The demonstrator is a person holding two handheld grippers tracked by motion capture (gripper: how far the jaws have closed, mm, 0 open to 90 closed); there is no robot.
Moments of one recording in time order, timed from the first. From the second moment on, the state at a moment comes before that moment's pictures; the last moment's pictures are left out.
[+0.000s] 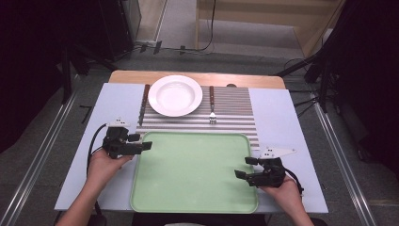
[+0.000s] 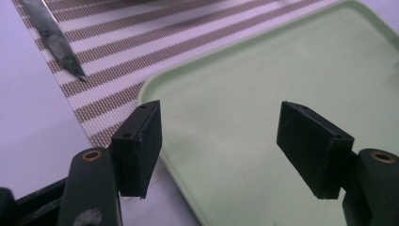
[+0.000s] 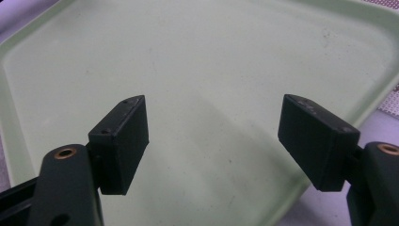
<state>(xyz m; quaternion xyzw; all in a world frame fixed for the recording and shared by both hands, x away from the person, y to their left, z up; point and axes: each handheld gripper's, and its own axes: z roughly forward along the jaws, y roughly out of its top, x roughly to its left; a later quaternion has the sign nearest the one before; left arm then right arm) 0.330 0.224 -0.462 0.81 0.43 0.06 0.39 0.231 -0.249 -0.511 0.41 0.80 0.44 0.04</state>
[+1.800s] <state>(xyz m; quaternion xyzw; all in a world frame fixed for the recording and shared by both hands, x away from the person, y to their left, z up) 0.445 0.227 -0.442 0.78 0.49 0.12 0.36 0.232 -0.247 -0.512 0.41 0.80 0.44 0.03</state>
